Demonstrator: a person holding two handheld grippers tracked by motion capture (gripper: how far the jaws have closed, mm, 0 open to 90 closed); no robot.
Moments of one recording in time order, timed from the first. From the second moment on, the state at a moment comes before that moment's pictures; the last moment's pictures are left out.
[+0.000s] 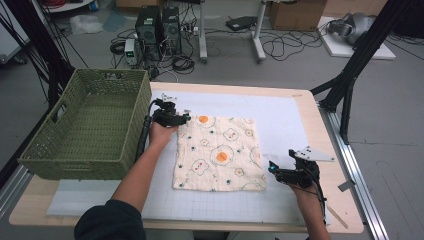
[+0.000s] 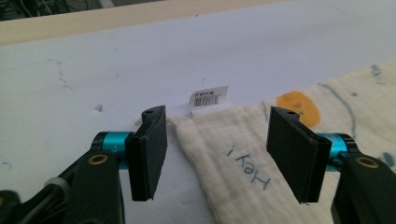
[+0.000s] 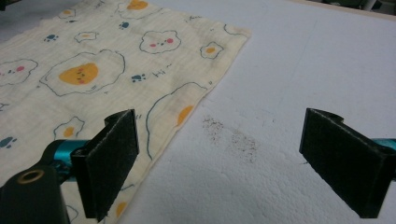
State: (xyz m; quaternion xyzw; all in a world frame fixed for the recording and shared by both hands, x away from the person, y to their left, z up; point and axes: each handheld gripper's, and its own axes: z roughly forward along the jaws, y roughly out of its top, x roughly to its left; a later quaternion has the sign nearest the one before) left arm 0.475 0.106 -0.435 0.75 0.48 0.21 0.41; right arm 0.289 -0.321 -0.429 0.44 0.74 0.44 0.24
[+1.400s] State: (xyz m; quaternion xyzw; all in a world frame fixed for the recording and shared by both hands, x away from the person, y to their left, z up) left arm 0.474 0.096 -0.451 0.76 0.47 0.20 0.40; right arm 0.443 -0.282 -0.451 0.49 0.76 0.39 0.17
